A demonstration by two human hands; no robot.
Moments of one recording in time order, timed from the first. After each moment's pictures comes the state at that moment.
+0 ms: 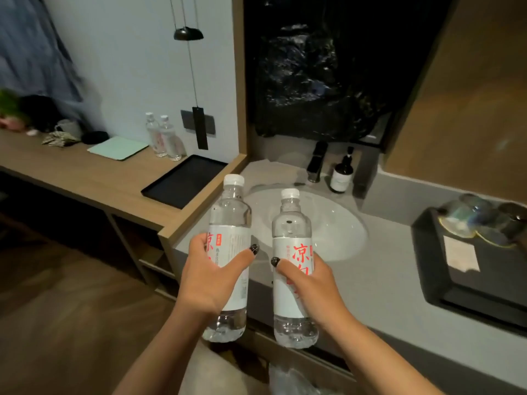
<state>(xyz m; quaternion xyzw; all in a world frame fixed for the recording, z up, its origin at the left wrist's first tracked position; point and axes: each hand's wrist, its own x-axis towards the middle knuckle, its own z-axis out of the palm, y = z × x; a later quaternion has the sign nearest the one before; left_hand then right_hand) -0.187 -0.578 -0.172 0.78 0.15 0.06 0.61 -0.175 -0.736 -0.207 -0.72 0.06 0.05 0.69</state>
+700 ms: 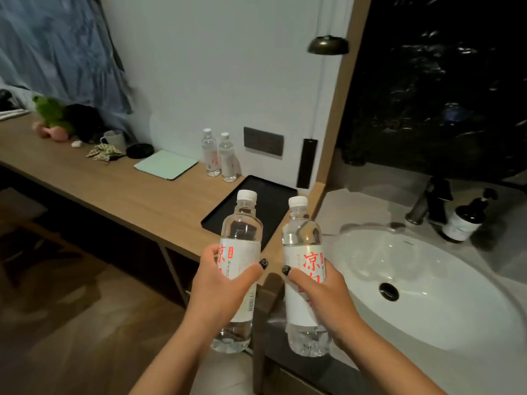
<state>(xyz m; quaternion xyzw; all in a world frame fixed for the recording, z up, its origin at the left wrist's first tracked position) -0.012 -0.337 -0.193 0.78 0.16 0.04 0.60 0.007 -0.504 -0.220 -0.76 0.06 0.09 0.65</state>
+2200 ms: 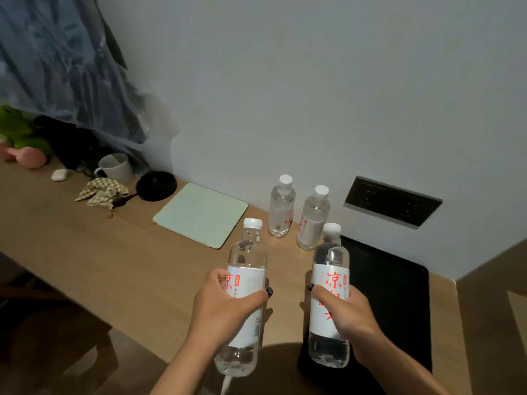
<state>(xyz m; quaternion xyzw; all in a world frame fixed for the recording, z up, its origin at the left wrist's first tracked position) 0.404 -0.002 -0.259 0.81 0.23 -0.05 0.54 0.422 -0.208 -0.287 -0.72 0.27 0.16 0.62</state>
